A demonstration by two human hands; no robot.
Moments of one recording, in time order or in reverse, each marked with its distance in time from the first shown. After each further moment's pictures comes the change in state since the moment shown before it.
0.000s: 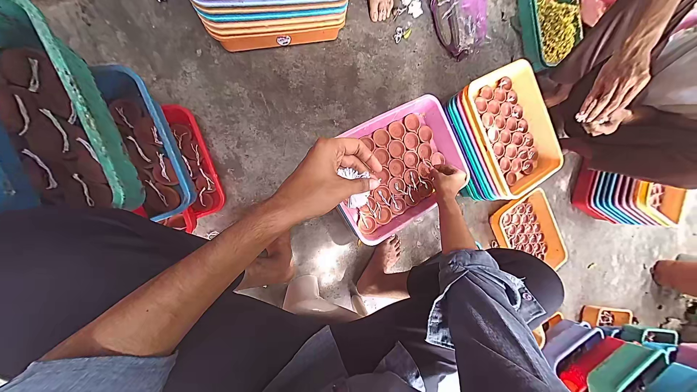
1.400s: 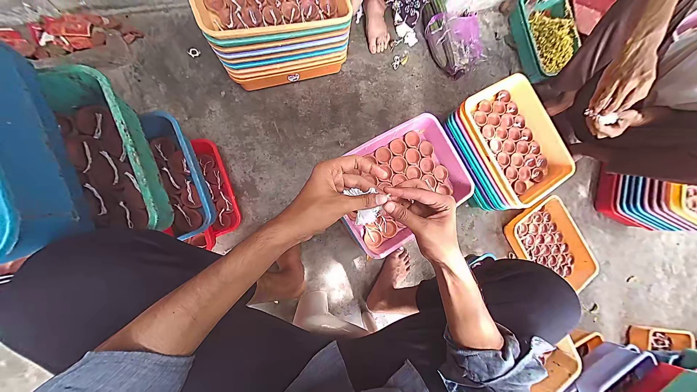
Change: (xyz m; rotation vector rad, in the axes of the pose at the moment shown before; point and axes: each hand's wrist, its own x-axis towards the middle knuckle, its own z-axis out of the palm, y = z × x) left_hand -0.002 0.014 0.010 -0.221 0.011 0.027; right_hand -0.195 -0.168 -0.071 0.866 -0.717 -0.591
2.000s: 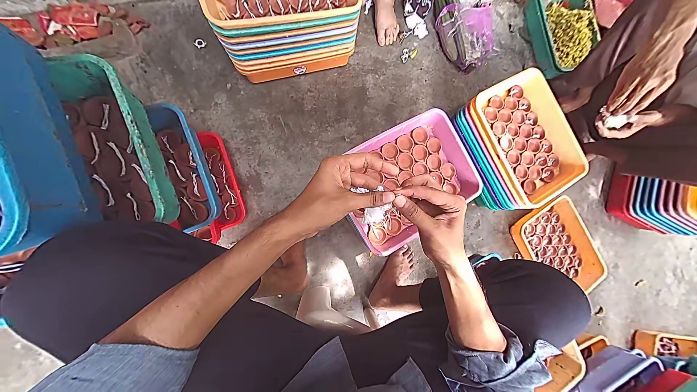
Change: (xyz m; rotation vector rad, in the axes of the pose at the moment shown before) left_hand -0.001 0.004 -0.001 -0.049 -0.025 -0.050; right_hand 0.000 0.003 0.005 -0.021 0.030 -0.080
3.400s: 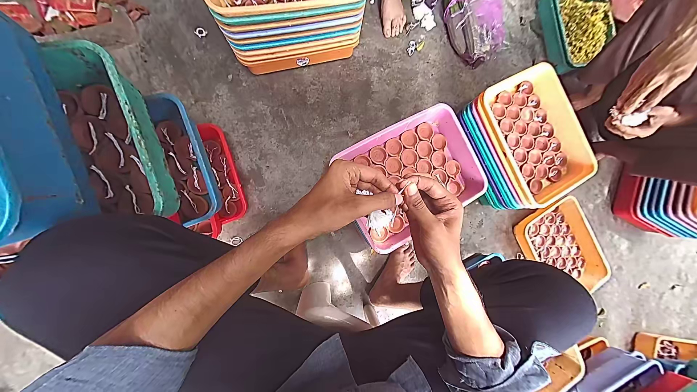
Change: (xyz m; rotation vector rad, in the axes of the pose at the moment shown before) left_hand -0.004 -0.004 0.003 0.201 -0.019 0.027; right_hand -0.007 -0.001 0.021 0.125 0.179 0.178
